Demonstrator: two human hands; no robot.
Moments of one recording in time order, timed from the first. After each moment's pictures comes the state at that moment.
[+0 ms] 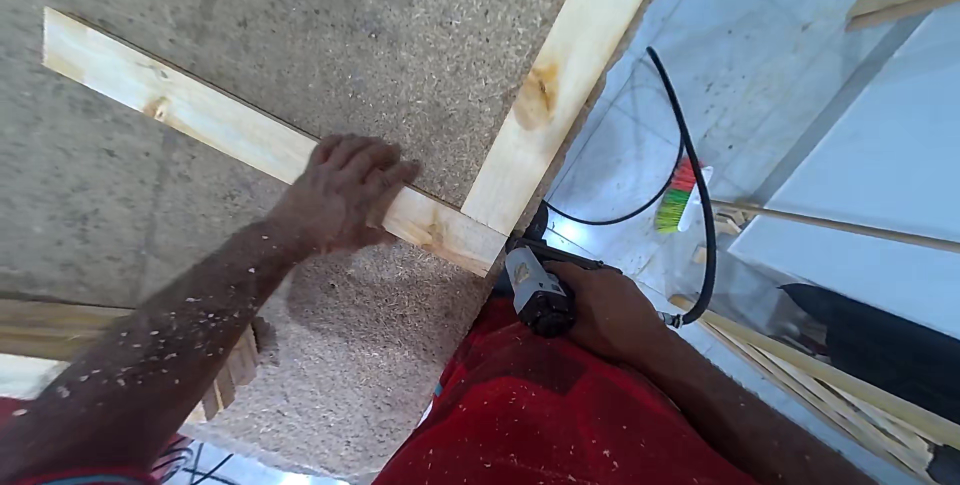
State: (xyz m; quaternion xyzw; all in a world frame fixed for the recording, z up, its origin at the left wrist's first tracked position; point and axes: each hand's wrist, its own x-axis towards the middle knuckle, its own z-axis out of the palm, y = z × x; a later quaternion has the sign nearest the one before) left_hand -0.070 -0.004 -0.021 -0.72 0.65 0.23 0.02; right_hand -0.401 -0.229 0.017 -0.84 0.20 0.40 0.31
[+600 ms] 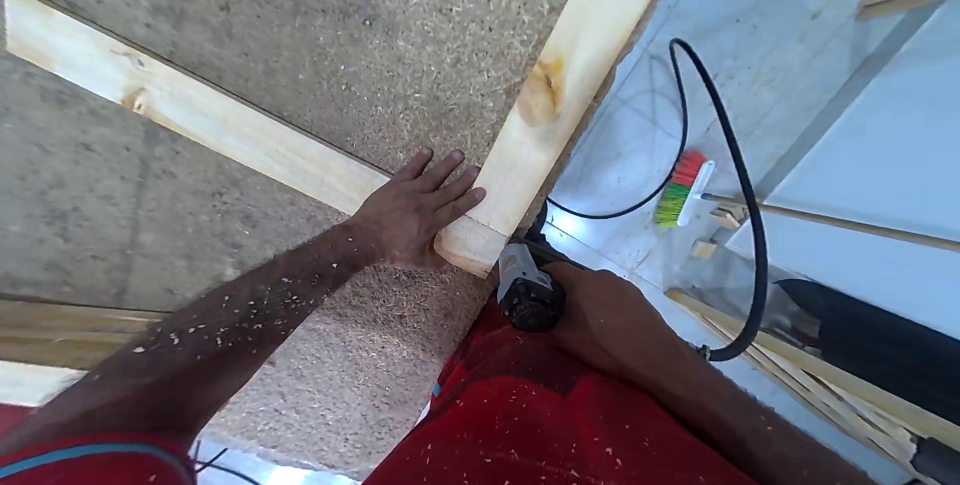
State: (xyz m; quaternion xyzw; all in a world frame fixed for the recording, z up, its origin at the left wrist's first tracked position) left_hand -0.125 -0.037 -0.071 -0.63 0.73 0.24 -0.04; right_hand -0.368 -0.223 0.042 -0.79 0.24 0.47 0.30
